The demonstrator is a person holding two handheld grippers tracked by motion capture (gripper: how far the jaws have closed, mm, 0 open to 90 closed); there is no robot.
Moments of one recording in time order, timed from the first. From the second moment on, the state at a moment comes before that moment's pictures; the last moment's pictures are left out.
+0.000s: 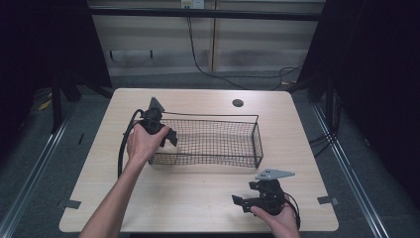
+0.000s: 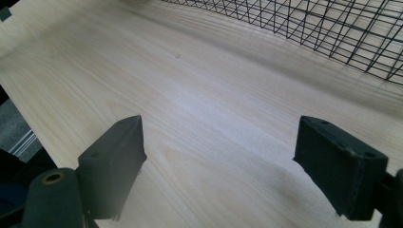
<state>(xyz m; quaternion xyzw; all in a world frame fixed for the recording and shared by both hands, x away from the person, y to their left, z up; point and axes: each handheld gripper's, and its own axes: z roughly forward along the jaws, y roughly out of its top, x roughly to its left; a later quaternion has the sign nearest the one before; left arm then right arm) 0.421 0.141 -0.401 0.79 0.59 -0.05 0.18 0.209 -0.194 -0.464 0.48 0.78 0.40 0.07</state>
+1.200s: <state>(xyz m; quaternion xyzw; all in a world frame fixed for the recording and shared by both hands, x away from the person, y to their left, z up) 0.350 0.192 -0.376 0.84 0.43 -0.02 0.35 0.210 -0.193 -0.466 0.48 0.78 0.39 0.07</state>
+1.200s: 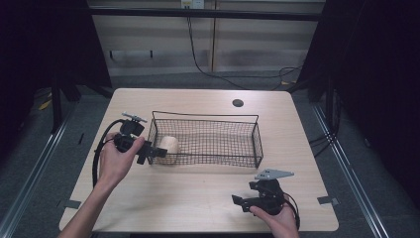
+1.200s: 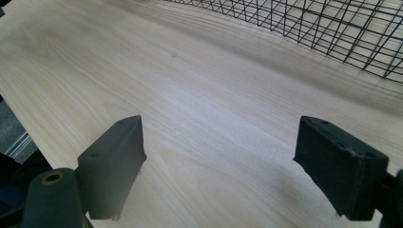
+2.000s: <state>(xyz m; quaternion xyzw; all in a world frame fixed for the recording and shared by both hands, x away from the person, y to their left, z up) 0.291 0.250 -0.420 0.82 0.44 0.02 0.36 0.209 -0.194 -0.467 0.49 0.78 0.39 0.08</state>
